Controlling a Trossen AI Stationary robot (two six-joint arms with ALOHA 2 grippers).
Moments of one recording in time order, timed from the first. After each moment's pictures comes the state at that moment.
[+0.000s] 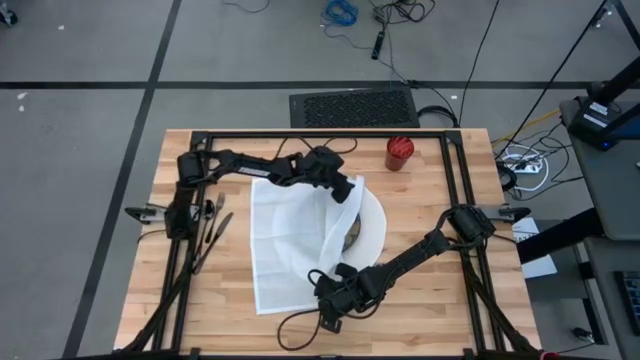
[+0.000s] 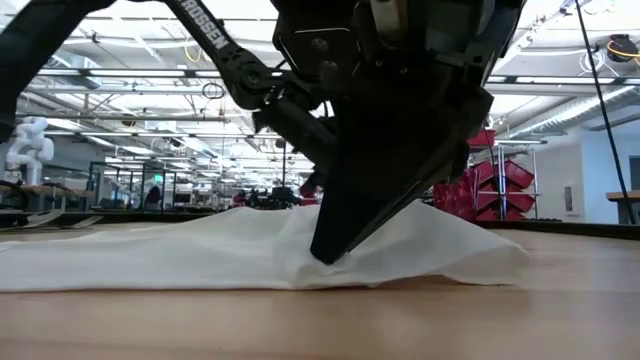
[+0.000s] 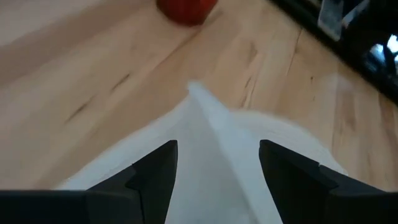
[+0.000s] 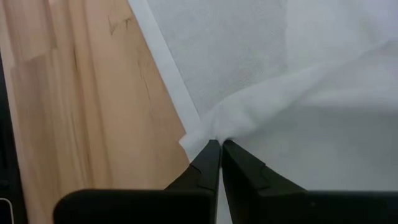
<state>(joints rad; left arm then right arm) 0.32 2.03 1.24 0.18 0.16 -0.43 0.50 2.16 1.52 -0.45 0.18 0.83</state>
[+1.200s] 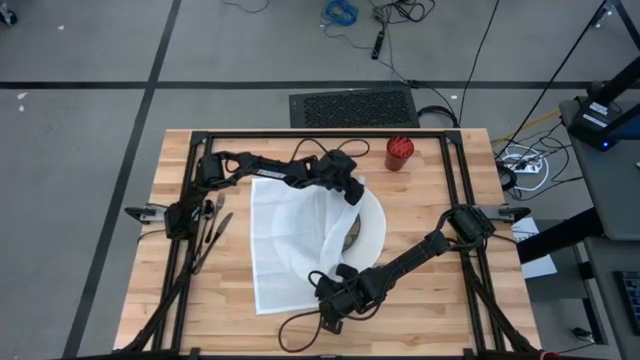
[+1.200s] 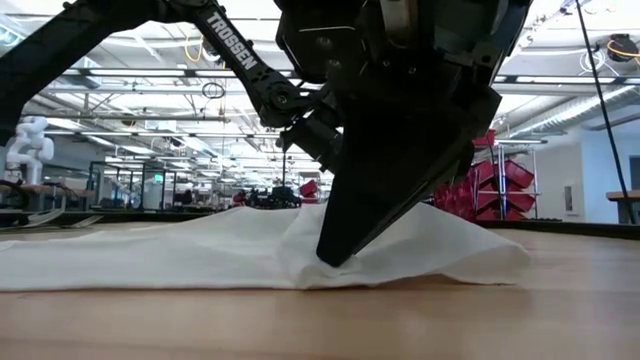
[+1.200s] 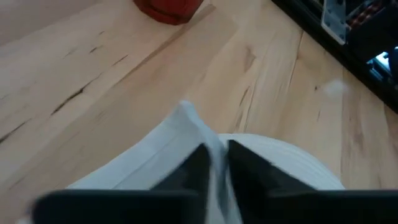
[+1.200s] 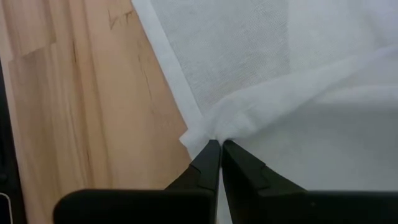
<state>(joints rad) 0.31 2.20 1.42 0.19 0.19 -0.47 0.51 2.16 1.52 -0.45 0.19 0.83</state>
